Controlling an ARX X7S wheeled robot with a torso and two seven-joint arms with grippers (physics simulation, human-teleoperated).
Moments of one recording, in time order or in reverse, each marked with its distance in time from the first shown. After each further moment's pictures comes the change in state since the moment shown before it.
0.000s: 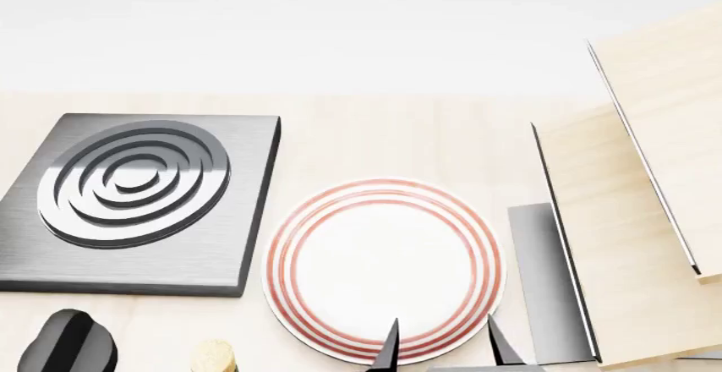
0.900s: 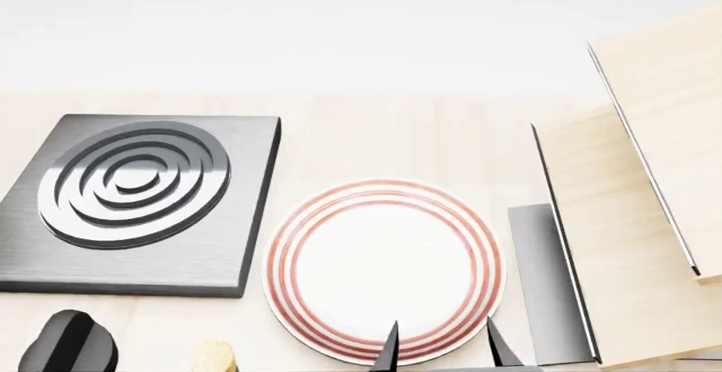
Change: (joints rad) left arm 0.002 0.015 0.004 0.068 0.064 0.079 0.008; right arm 0.005 0.003 -0.010 0.014 0.013 -0.006 0.002
